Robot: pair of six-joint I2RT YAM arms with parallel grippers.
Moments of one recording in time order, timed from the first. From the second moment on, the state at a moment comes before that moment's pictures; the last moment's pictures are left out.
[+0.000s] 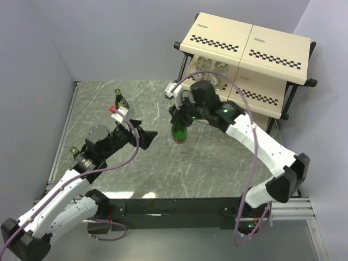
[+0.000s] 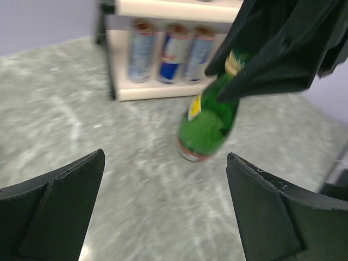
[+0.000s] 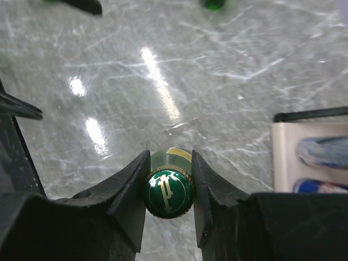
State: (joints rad) left arm -0.56 0.72 0.67 -0.01 0.15 -0.21; right arm 0.73 1.50 1.53 -0.65 -0.31 -0.32
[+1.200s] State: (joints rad) left arm -0.75 1.37 0.94 0.24 0.39 -0.15; right arm 0.46 1.23 1.30 -0.60 -0.41 -0.22
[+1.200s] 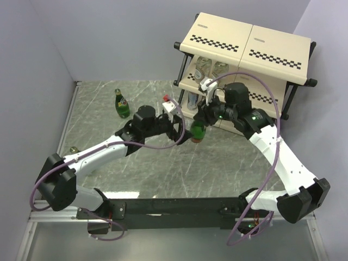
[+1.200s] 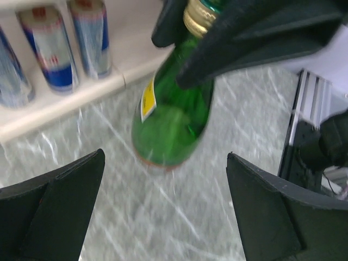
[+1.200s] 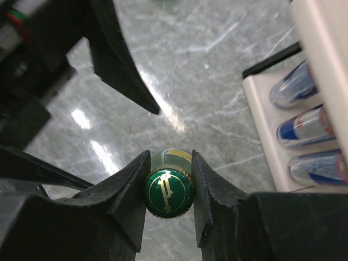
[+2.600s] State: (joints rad) left arm -0.81 1.52 1.17 0.37 0.44 -0.08; right arm 0.43 1.24 1.62 -0.74 -0.38 -0.04
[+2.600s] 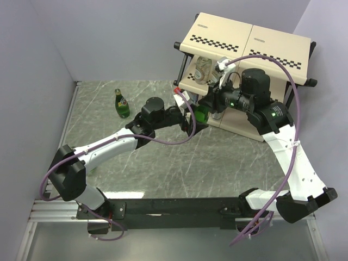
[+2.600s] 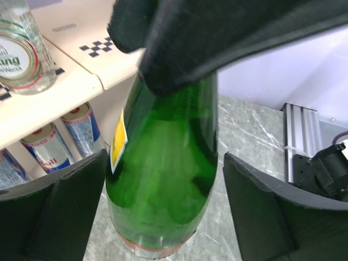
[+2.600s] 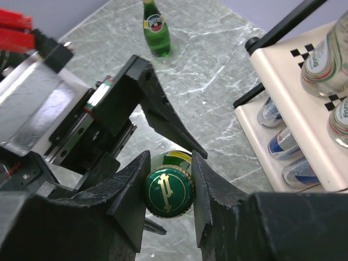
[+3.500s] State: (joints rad) left arm -0.81 1.57 1.20 0.37 0.45 -0.04; right arm 0.36 1.25 1.64 -0.71 -0.48 0.05
